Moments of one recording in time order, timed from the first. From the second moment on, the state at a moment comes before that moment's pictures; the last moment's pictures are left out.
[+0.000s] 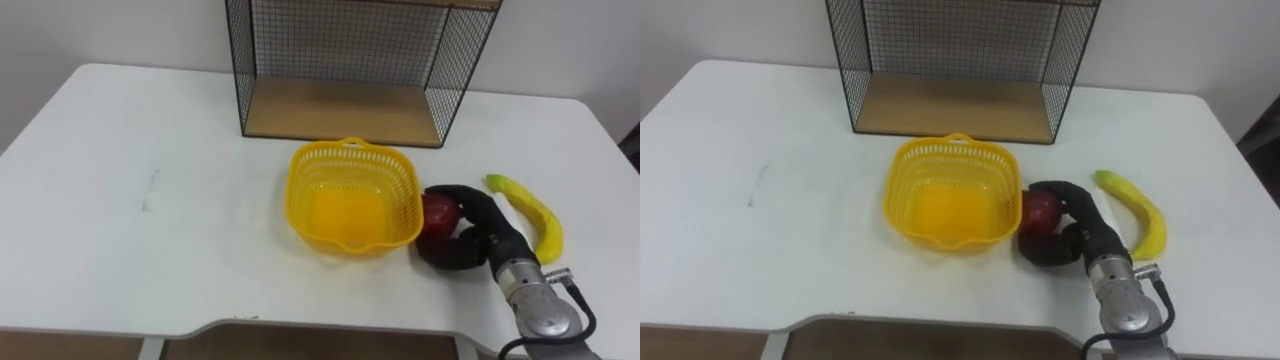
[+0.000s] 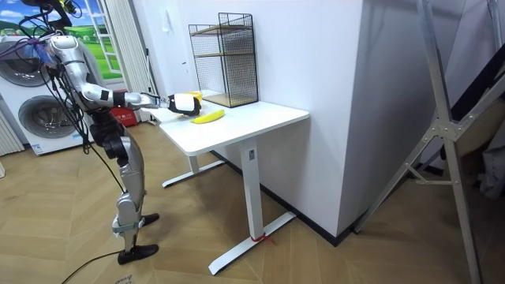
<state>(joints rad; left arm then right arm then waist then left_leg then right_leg) 0.28 0.20 0.07 1.03 0.47 0.05 -0.01 0.02 -0.32 0.02 0.38 -0.10 -0.07 0.03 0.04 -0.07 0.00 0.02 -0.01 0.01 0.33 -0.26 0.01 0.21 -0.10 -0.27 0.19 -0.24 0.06</state>
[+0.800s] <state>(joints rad) 0.30 0.18 0.08 1.04 0.47 0.08 -0.01 0.04 -0.27 -0.06 0.46 0.63 -0.09 0.00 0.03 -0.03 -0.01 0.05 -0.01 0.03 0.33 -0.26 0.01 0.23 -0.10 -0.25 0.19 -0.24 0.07</state>
